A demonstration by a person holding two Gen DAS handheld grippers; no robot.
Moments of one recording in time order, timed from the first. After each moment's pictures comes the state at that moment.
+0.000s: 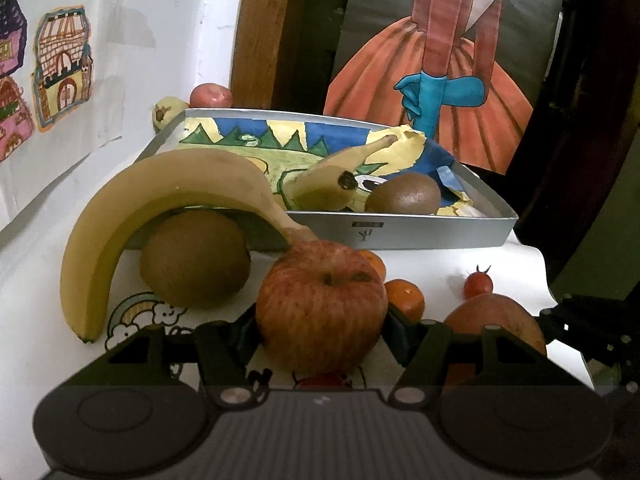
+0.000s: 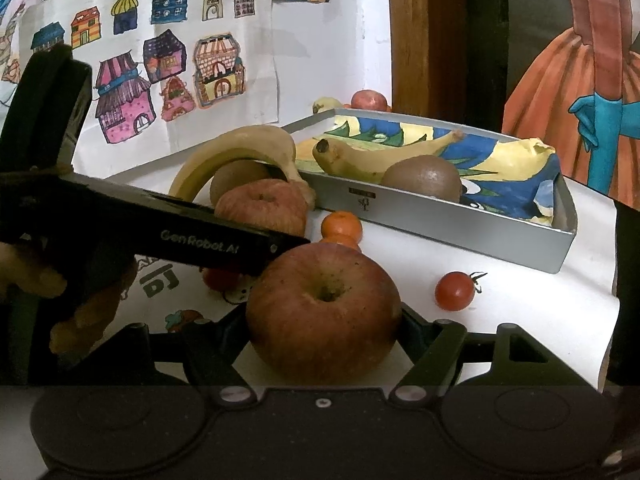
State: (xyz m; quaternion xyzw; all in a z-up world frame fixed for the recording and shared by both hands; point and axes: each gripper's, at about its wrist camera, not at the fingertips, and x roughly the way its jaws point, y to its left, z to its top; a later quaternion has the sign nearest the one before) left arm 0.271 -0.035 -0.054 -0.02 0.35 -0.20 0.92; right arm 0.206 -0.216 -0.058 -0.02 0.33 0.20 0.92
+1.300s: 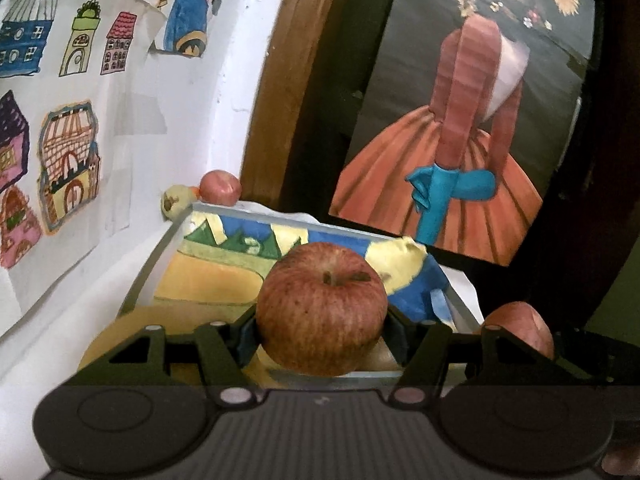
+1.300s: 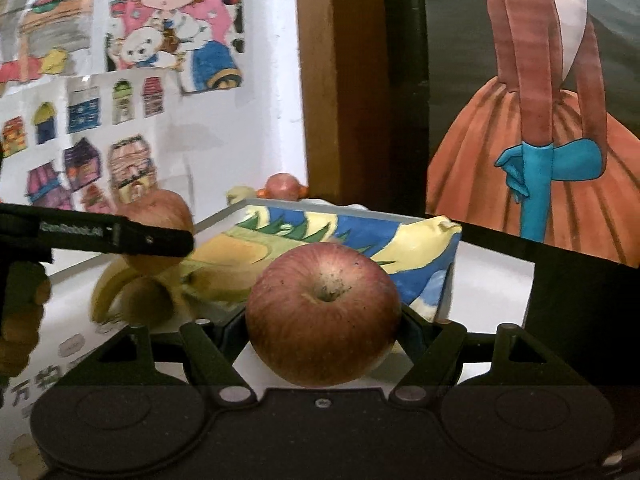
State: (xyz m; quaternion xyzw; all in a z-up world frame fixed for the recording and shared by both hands) left arm 0.309 -0.047 0.019 -0.08 0.27 -0.17 0.94; right arm 0.263 -0.299 -0.009 0.00 0.25 0.12 0.96
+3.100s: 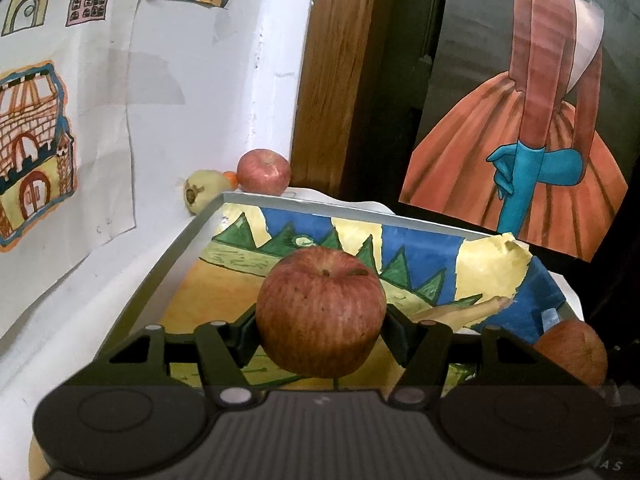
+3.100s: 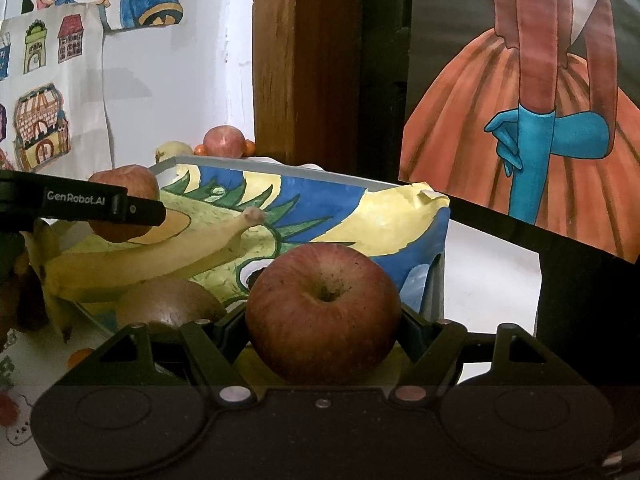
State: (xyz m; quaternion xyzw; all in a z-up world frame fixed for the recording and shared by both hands) left arm 0.404 -0.070 -0.030 -0.04 0.30 -0.08 0.95; right arm 0.355 -0.300 -0.060 -0.04 0.30 0.08 0.95
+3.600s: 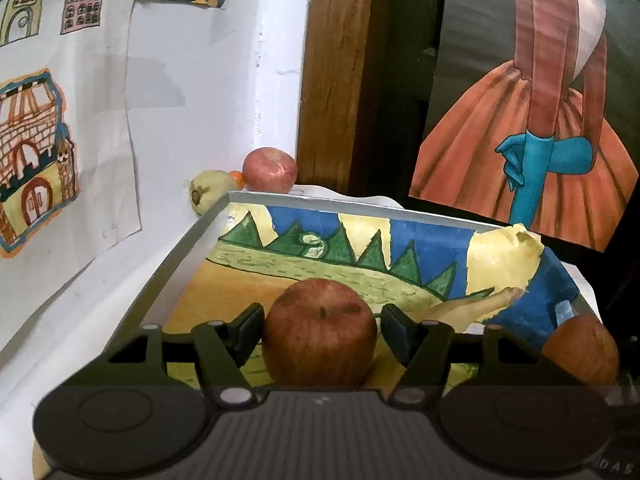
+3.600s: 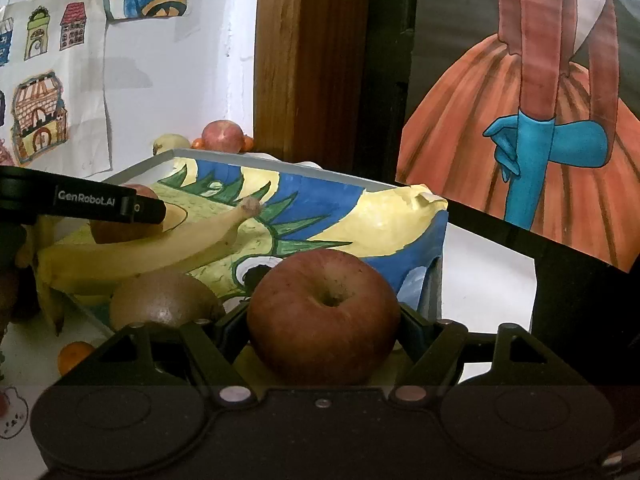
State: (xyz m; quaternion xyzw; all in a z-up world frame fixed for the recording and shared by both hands) left arm 0.406 -0.077 -0.033 -0.02 0.30 -0.06 0.95; right arm 0.358 -0.295 -0.062 -0.05 0.30 0.07 0.95
